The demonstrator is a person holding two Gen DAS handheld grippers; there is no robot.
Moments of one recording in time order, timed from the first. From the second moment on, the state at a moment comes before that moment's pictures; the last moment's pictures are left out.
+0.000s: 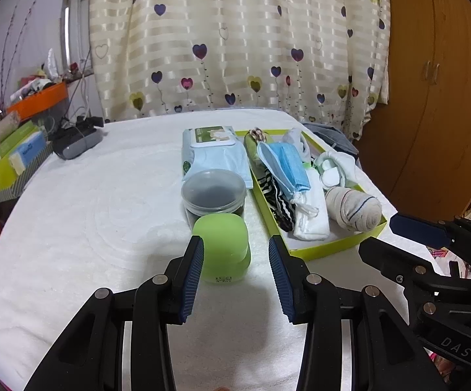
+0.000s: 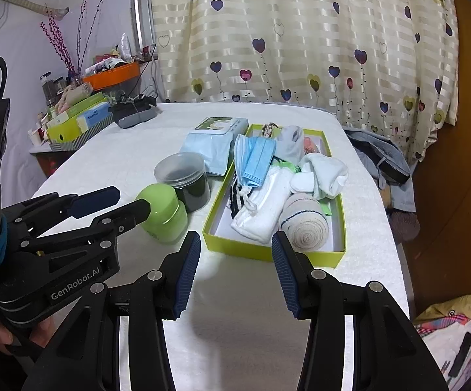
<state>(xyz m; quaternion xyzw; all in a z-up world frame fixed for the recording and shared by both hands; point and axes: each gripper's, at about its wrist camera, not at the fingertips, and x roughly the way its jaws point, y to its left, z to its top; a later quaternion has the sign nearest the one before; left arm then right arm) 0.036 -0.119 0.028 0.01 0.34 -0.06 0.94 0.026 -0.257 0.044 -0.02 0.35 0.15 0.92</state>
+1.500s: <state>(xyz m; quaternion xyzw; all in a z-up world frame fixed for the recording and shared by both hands) 0.039 -0.121 0.019 0.01 0.35 -0.04 0.94 0.030 -0.259 0.035 -0.02 0.36 0.16 0.92</state>
